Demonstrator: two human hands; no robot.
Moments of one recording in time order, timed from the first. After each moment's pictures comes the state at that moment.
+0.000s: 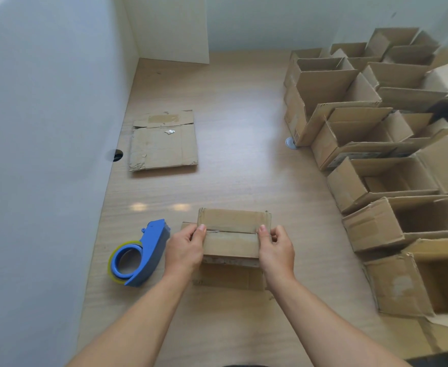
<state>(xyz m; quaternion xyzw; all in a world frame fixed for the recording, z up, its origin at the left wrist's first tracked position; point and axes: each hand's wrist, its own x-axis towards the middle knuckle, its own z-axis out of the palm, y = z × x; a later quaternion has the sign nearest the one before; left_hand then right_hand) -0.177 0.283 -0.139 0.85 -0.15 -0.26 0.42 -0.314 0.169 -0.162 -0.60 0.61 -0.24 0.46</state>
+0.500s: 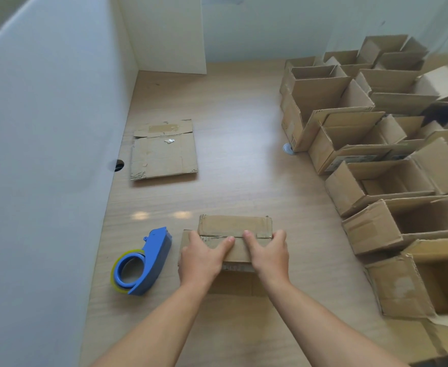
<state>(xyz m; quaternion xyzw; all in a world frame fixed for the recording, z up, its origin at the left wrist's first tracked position) -0.197 0.269 -0.133 0.90 -0.14 -0.27 0.32 -0.305 0.174 -0.153 -0.61 0.63 -0.18 0.45</state>
